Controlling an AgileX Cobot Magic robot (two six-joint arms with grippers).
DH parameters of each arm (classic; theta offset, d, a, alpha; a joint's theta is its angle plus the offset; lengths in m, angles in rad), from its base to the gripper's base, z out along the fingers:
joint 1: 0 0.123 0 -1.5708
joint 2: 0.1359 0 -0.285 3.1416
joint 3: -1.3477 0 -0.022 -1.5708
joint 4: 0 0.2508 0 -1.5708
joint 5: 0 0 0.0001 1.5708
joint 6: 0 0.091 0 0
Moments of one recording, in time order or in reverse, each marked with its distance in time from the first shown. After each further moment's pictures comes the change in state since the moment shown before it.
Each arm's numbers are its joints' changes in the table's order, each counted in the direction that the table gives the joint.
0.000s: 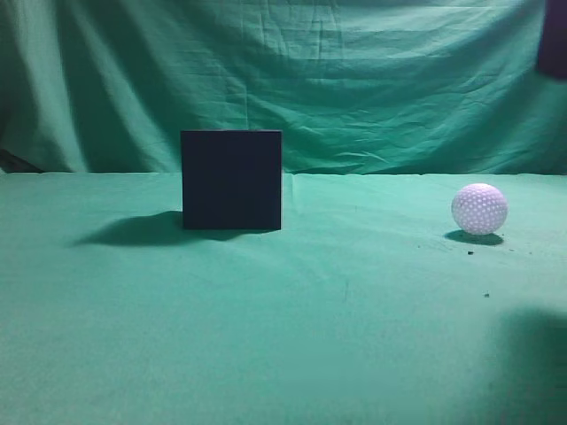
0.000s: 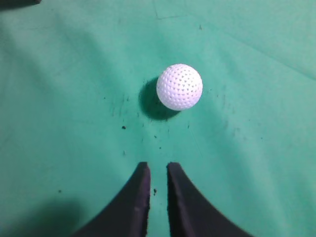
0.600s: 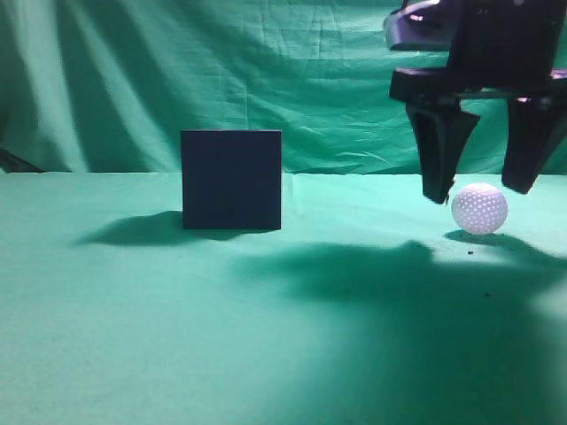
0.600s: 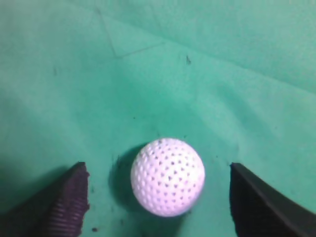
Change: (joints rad) left arm 0.000 0.000 0.000 0.000 0.000 0.000; right arm 0.000 0.446 0.247 -0.085 -0.019 0.209
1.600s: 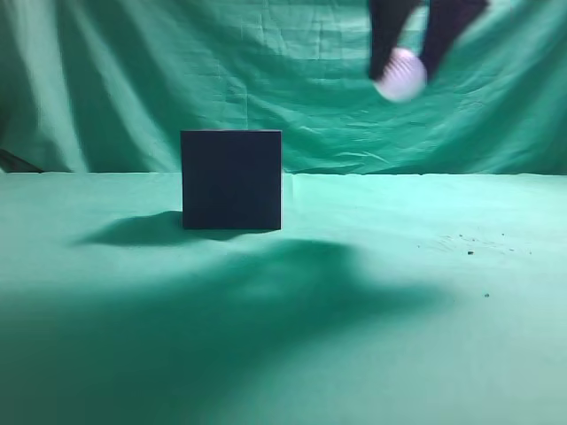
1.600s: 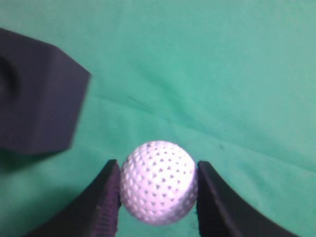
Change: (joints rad) left arm 0.000 0.000 0.000 0.000 0.000 0.000; right arm 0.081 -0.064 0.228 -0.003 0.087 0.090
